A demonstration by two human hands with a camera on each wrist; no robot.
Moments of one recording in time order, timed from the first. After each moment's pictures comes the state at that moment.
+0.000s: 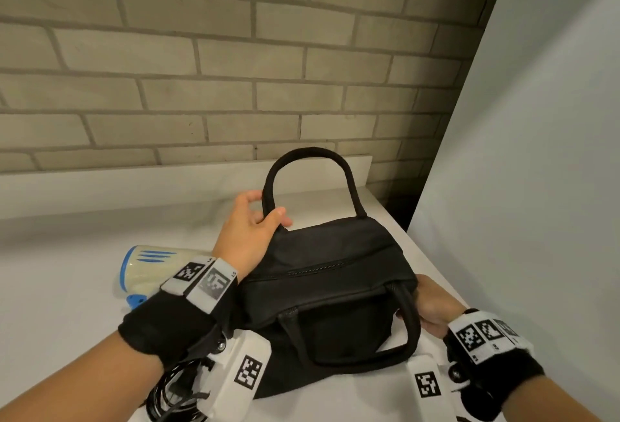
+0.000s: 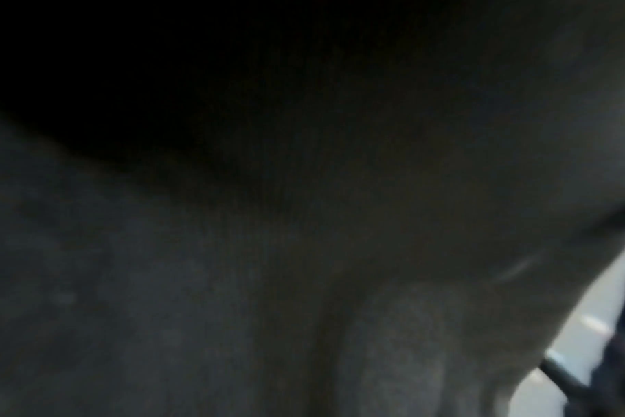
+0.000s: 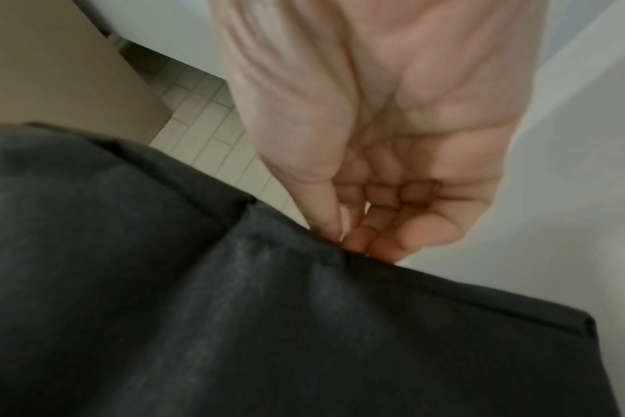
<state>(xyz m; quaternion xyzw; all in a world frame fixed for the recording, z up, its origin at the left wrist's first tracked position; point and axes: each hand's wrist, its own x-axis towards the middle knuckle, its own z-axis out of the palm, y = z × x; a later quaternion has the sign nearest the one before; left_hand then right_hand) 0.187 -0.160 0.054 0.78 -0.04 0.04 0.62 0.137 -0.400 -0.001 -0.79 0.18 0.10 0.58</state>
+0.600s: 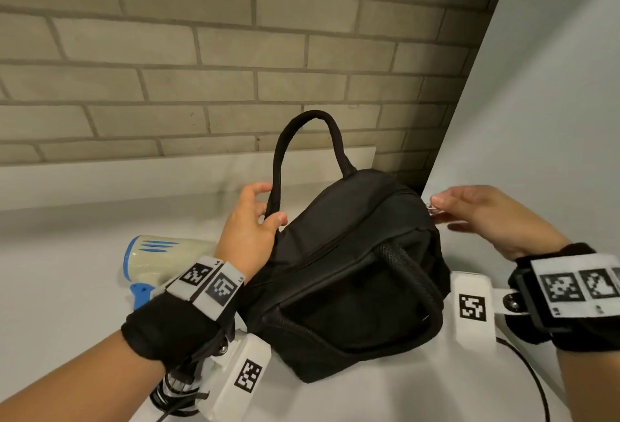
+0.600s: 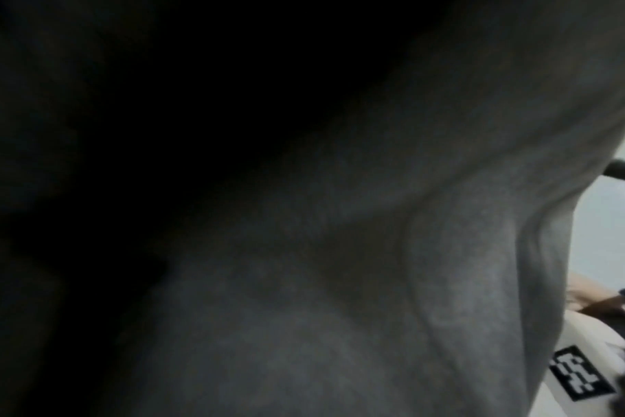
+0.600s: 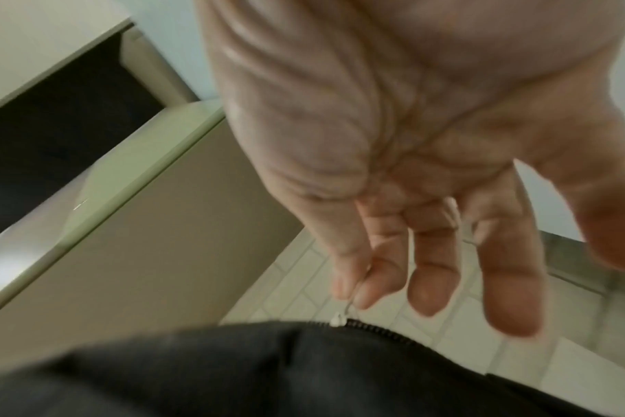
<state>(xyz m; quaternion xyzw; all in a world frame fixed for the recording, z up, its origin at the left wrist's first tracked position) 0.177 -0.164 0.048 0.82 -0.07 0.09 0.56 0.140 -0.428 0.105 -0.88 0.05 -0.02 0.47</state>
